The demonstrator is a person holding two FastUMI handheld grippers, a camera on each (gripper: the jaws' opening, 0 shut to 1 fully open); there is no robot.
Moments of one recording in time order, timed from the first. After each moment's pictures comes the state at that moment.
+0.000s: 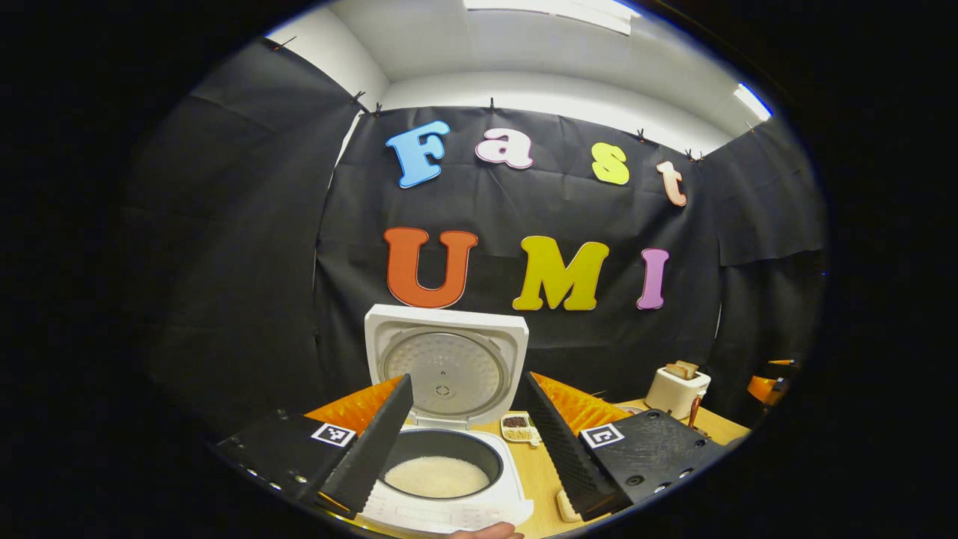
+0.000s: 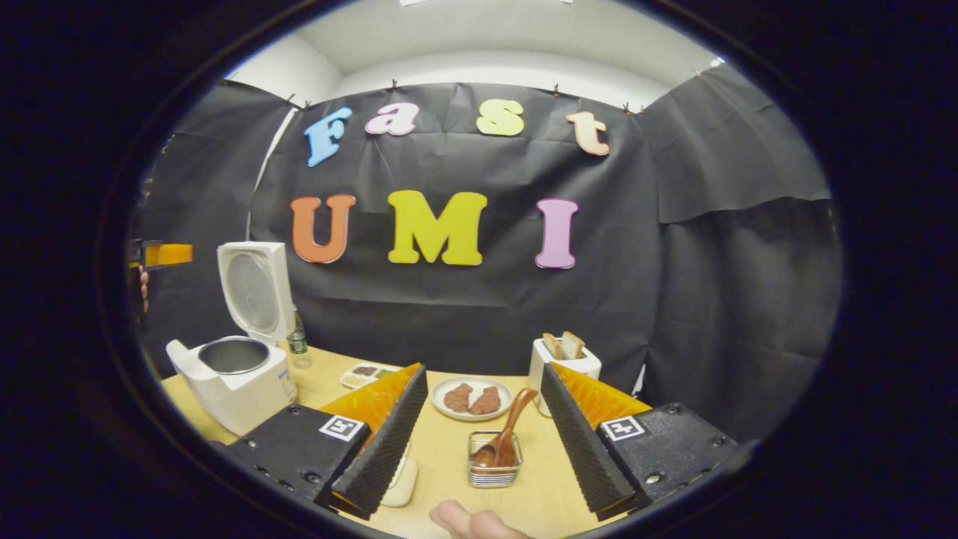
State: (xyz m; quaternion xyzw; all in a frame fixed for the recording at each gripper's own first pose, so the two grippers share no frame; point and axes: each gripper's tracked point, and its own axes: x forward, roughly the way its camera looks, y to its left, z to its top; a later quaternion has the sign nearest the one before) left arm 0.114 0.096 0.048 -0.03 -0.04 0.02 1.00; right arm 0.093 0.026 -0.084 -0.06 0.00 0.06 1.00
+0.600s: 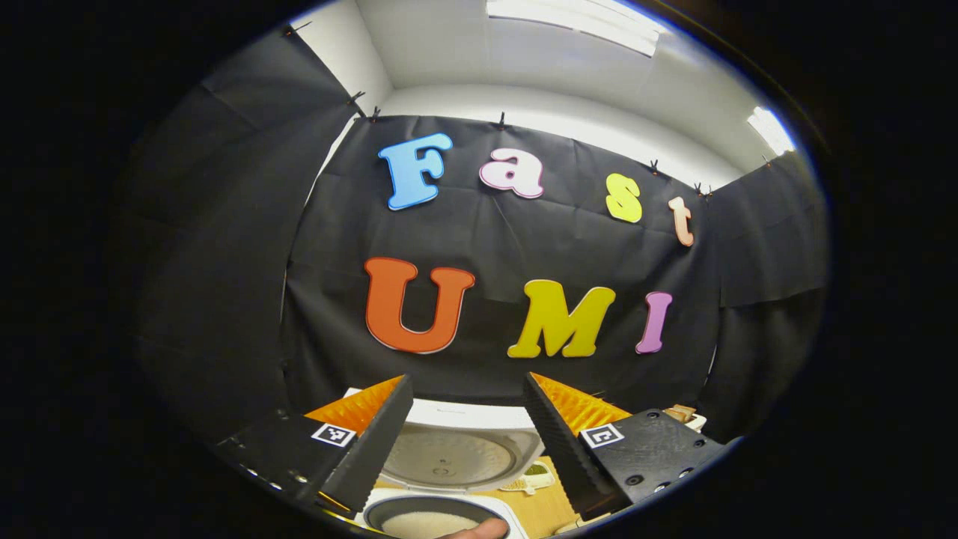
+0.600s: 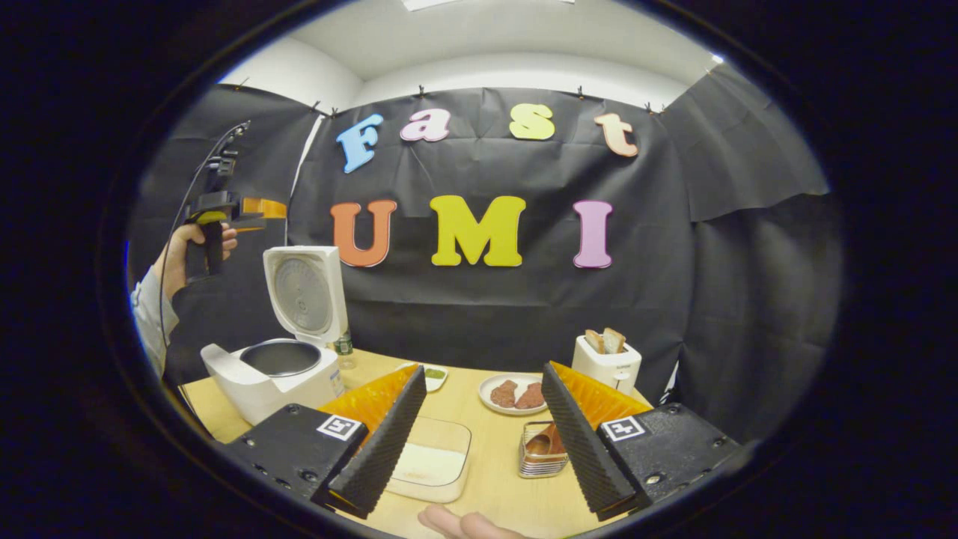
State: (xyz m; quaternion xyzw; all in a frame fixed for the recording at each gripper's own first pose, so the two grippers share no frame) left arm 0.226 0.142 0.141 -0.07 -0.11 0.00 0.99; right arm 0.068 0.068 -0.101 -0.05 0.00 0.11 0.99
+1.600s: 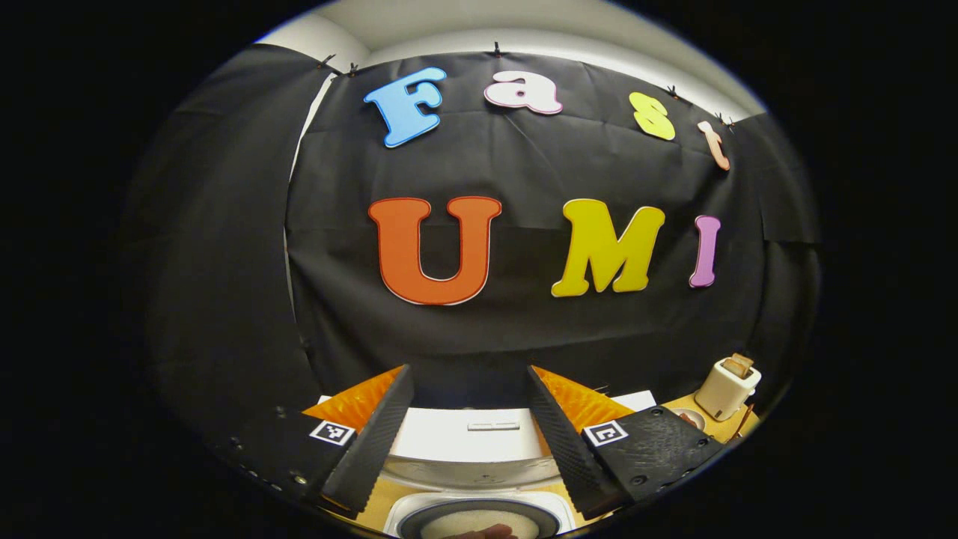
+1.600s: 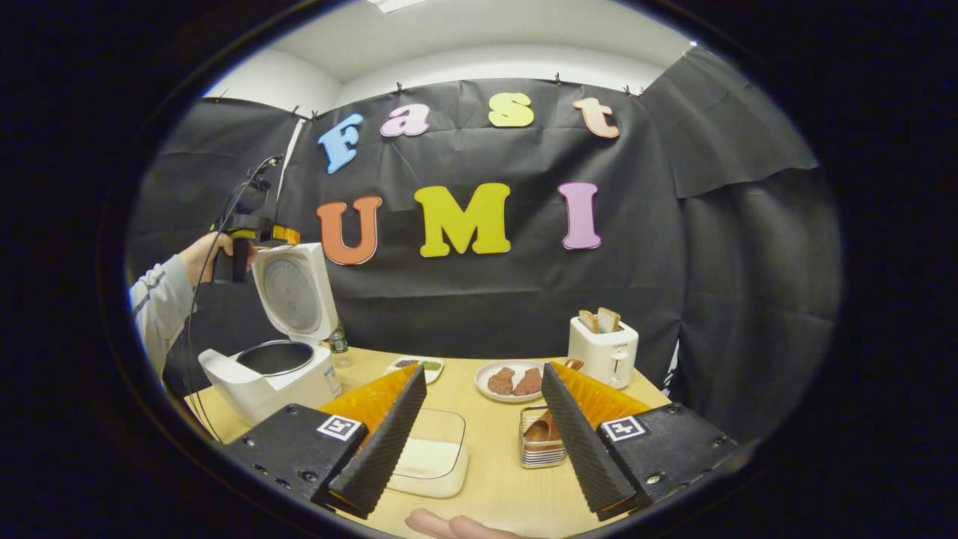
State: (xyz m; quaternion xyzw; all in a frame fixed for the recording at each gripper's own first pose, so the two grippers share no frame) left arm 0.304 0.157 0.068 0.00 0.06 0.04 1.00; right arm 0.071 0.050 -0.119 -0.02 0.02 0.09 1.00
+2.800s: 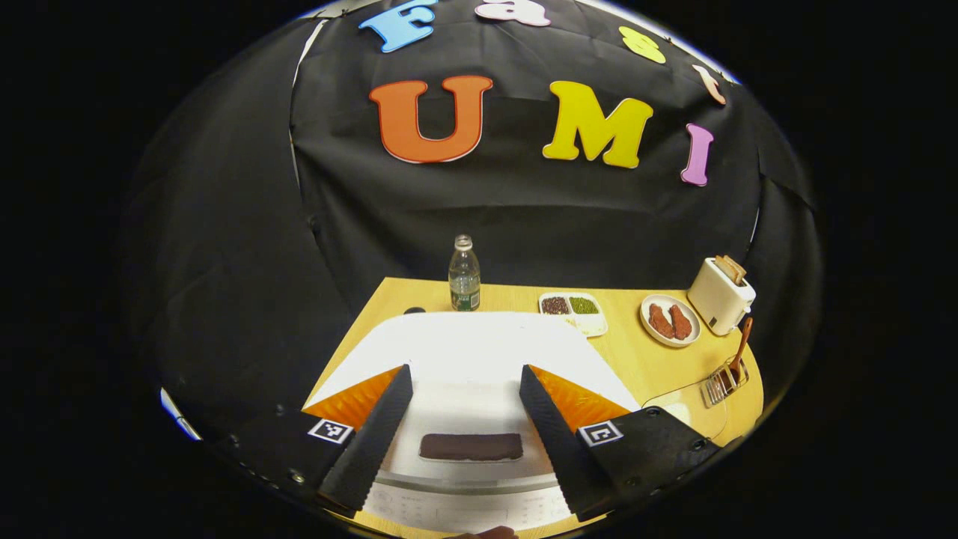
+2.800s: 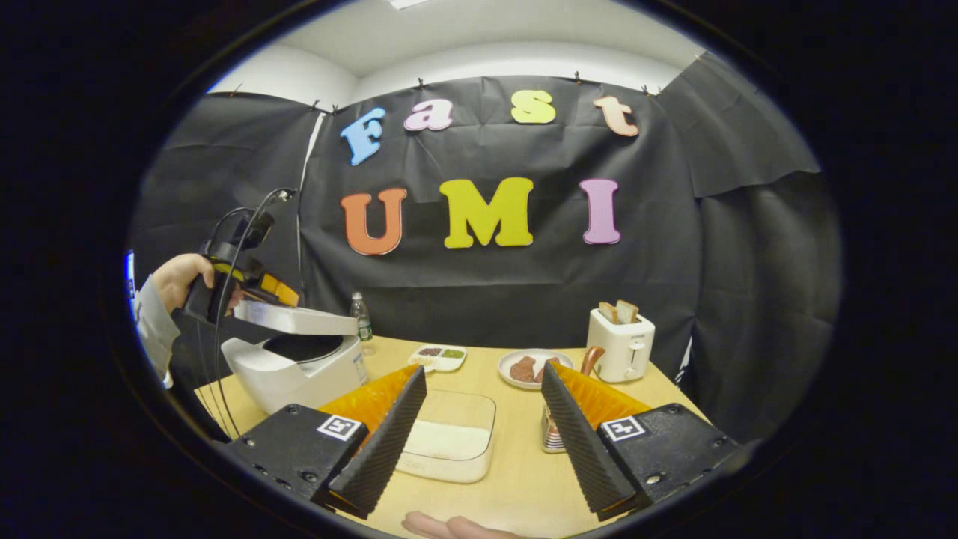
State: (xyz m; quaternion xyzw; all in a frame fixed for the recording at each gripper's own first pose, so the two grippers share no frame) left arm 0.179 0.123 -0.100 -0.01 0.29 0.03 0.96; right arm 0.039 0.081 -0.132 -0.03 0.04 0.12 0.99
